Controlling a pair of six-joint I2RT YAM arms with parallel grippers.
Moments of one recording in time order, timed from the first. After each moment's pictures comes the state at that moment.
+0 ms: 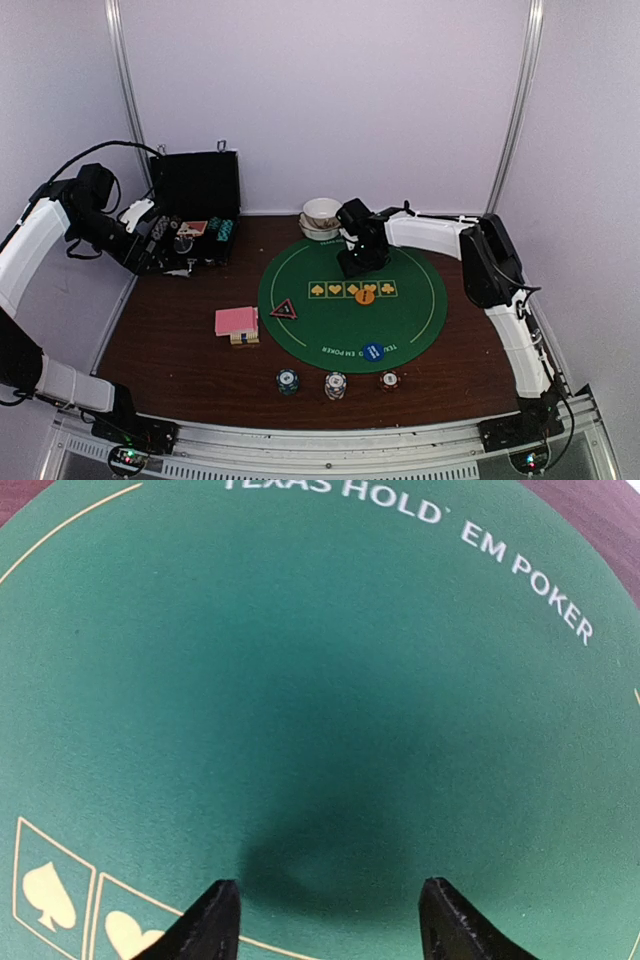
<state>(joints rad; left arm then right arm) 0.03 1.28 1.34 -1.18 0.38 0.52 0.65 2.41 2.02 -0.70 0.18 0.23</state>
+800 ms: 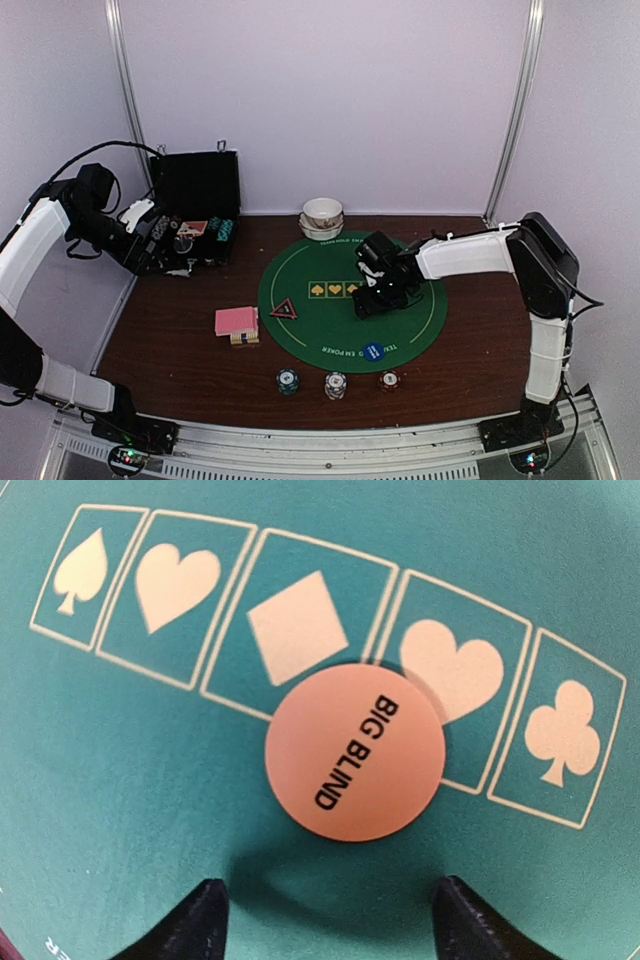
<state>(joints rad) 0.03 1.28 1.34 -1.18 0.38 0.53 0.73 1.99 1.33 -0.48 0.07 0.39</state>
